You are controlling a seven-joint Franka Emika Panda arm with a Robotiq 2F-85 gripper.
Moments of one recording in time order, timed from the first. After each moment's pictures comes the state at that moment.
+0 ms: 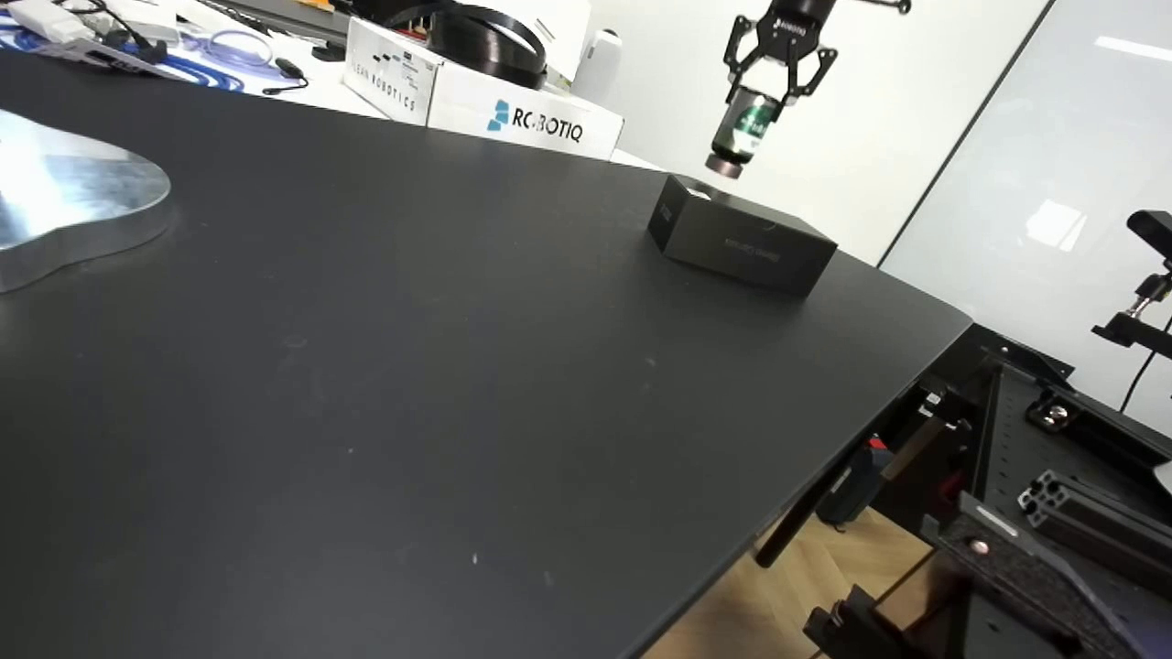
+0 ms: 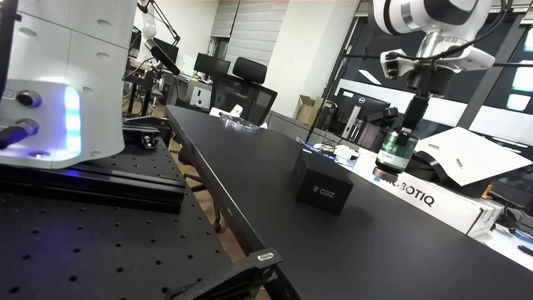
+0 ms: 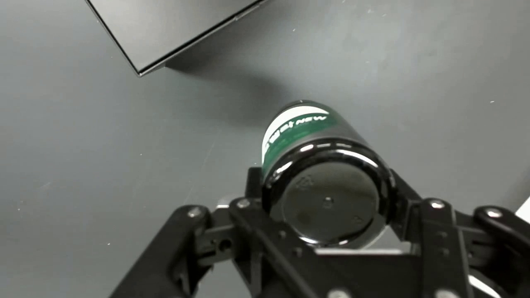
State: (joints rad) arm -0.05 0.31 -0.24 -2.00 0.08 2.36 0.88
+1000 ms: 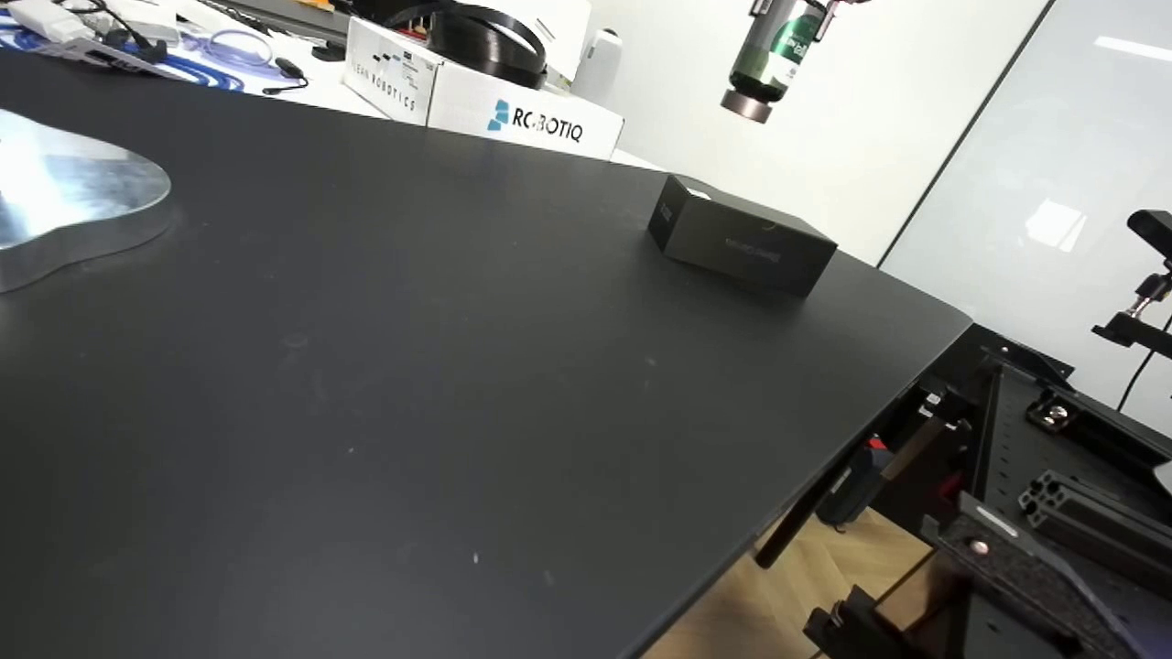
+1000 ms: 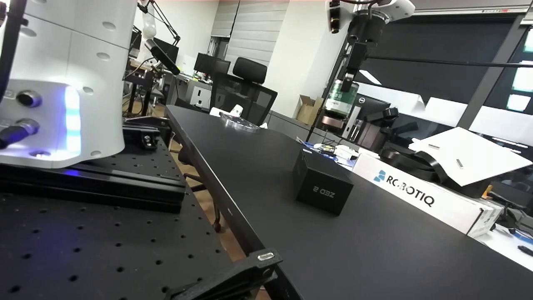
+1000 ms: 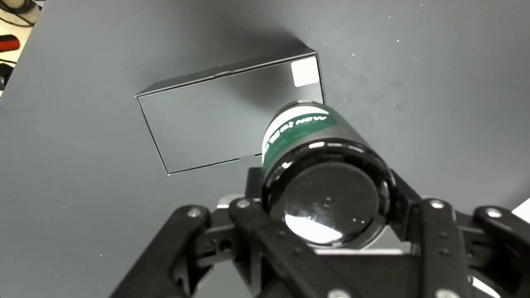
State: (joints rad) arm 0.03 -0.08 -0.06 -2.29 -0.06 2.28 0.96
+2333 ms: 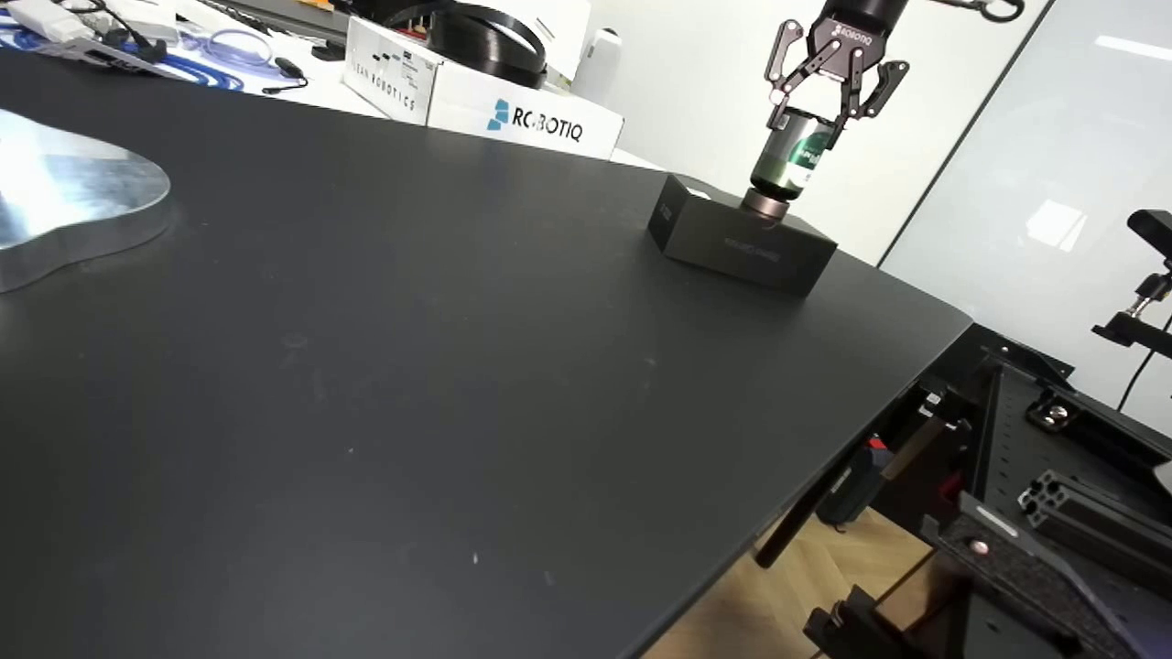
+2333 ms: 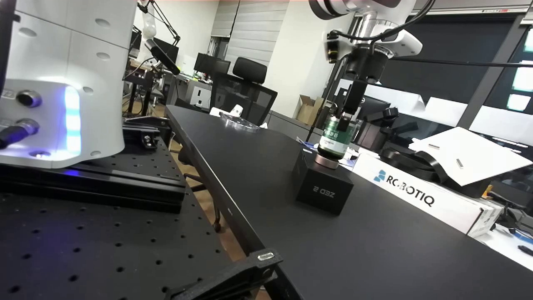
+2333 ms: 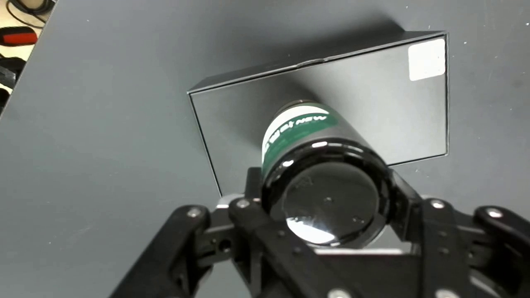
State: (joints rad) arm -0.09 0.00 -0.08 -2.45 -0.05 2.49 0.82
